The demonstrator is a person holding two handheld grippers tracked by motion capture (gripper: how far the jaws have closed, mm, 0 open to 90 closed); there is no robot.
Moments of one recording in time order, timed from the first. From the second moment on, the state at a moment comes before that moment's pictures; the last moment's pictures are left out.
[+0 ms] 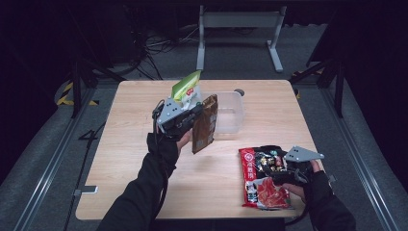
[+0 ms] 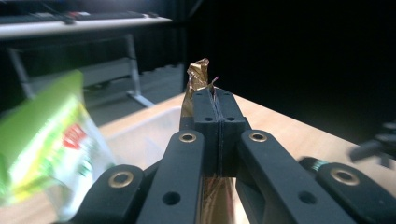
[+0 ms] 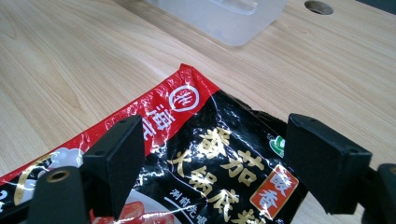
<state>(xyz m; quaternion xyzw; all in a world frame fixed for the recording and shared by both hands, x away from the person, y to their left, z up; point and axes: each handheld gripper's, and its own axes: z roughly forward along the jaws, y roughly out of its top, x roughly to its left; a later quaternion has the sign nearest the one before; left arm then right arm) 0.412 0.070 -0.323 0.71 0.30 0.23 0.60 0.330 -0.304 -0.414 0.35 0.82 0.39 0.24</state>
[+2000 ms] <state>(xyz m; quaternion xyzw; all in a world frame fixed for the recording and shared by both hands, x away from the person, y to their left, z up) 0.517 -0.004 -0.363 0.69 0.40 0.31 0.51 0.322 -0.305 -0.416 0.34 0.82 0.39 0.24</state>
